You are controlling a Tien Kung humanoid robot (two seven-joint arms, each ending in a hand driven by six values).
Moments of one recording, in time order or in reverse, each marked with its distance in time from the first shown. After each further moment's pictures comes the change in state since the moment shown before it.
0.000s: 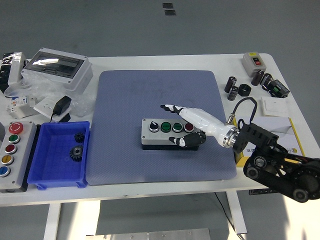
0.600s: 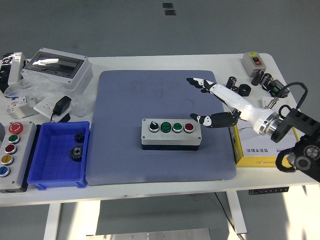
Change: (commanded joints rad) left arm 0.019 -0.004 0.014 0.000 -0.032 0.004 0.003; right arm -0.141 -0.262 0.348 0.344 0.175 0.145 -0.127
